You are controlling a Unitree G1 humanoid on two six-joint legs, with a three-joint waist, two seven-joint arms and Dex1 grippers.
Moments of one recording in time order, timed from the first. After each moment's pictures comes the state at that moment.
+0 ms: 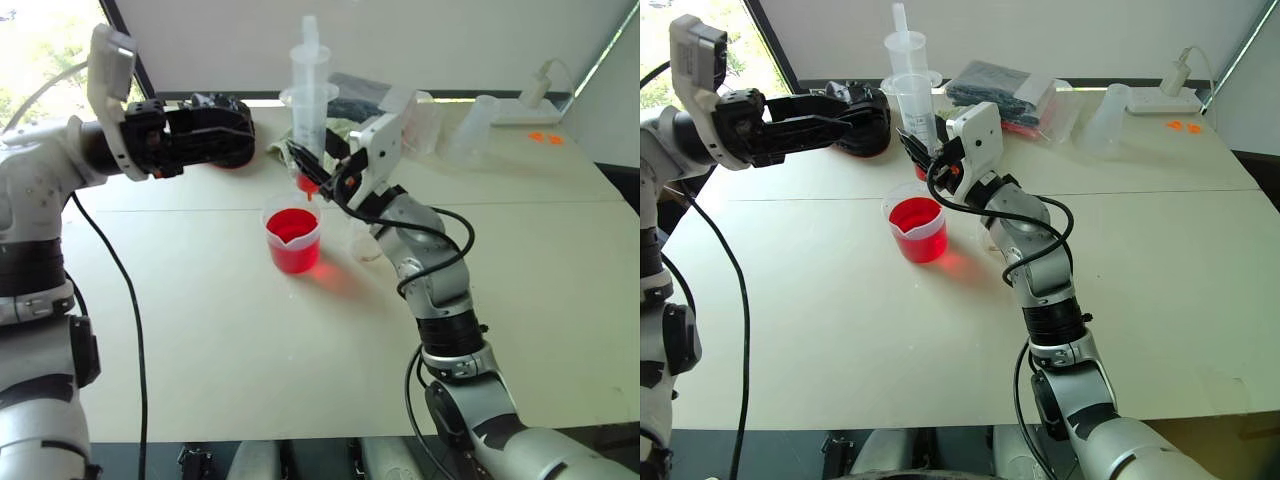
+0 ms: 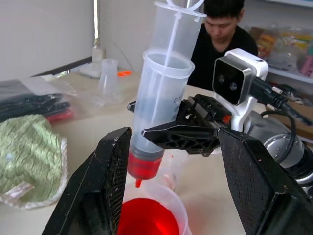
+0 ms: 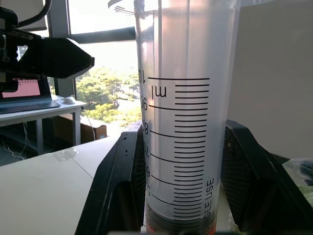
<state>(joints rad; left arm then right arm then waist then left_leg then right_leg) -0.97 0.79 0.19 0.13 -0.70 0.89 -1.21 -0.75 -0.06 0.08 -0.05 0.24 0.30 0.42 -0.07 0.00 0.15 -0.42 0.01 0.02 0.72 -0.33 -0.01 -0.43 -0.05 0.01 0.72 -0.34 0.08</state>
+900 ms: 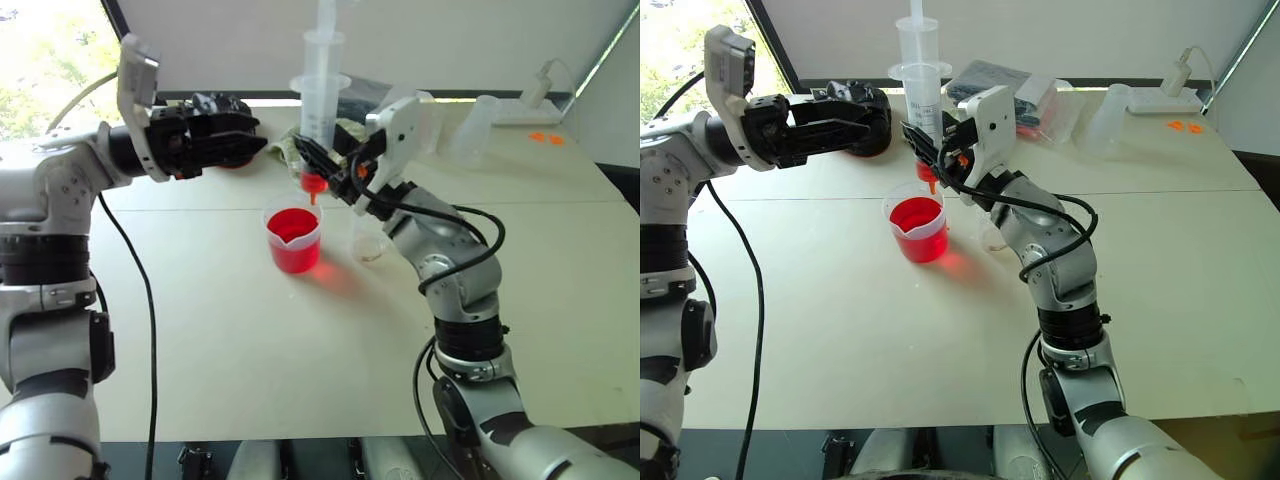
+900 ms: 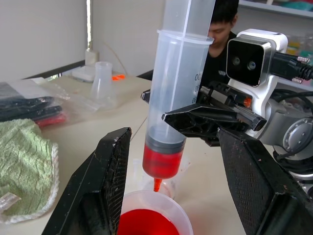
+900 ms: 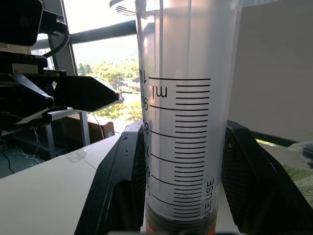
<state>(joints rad) -1.01 0.74 0.13 0.24 -0.67 0.79 -1.24 -0.75 -0.13 0.04 -0.23 0.36 0.54 0.36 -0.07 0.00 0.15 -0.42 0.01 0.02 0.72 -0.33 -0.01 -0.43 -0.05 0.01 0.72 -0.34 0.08</state>
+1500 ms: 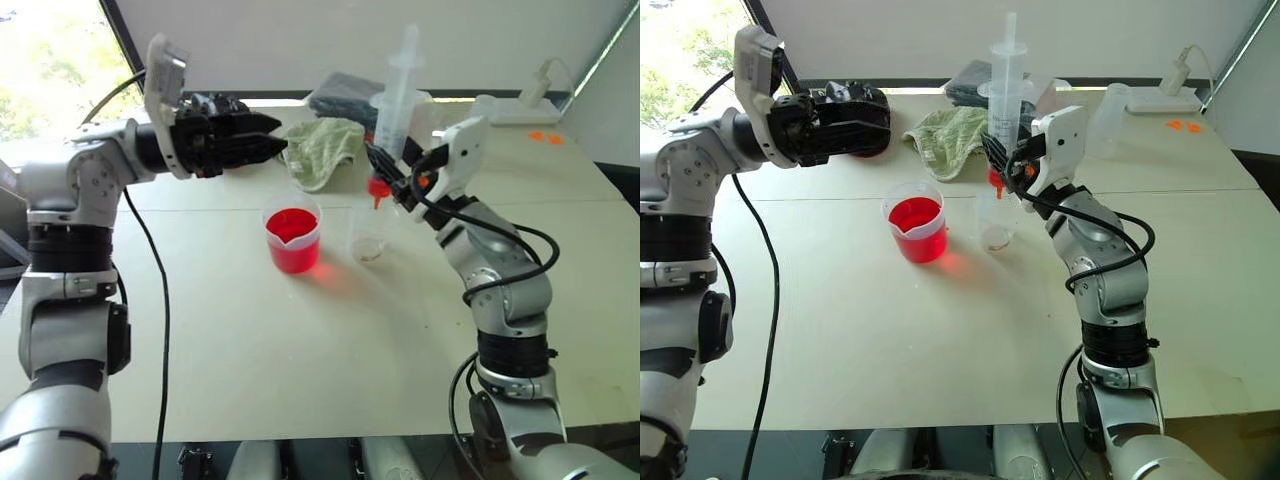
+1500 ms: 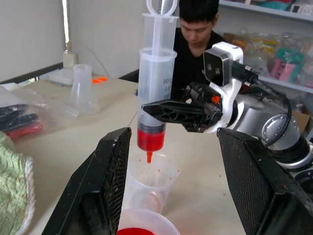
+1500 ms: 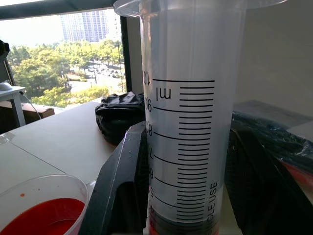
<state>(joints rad) -1.08 0.66 0.07 0.31 -0.63 0.75 -1.29 -0.59 -0.27 -0.07 -0.28 0.35 0.53 0.31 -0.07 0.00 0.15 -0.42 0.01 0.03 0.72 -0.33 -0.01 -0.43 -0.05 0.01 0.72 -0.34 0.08</state>
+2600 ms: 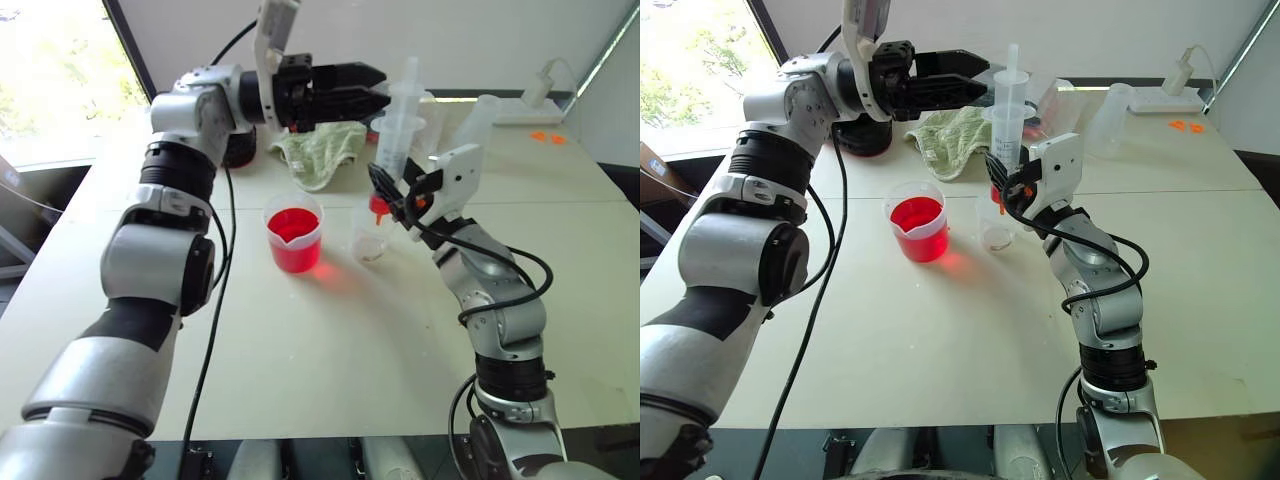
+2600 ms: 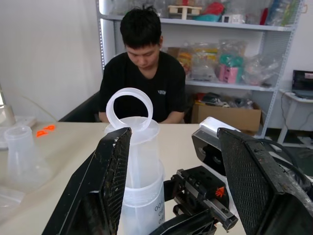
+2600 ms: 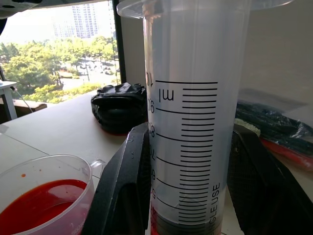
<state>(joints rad) -1.51 0.31 0.02 0.96 -0.42 0.38 -1.48 -0.51 -0.24 -0.04 -0.35 0.32 0.51 0.26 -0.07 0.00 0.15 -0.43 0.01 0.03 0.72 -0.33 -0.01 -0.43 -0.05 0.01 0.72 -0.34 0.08</state>
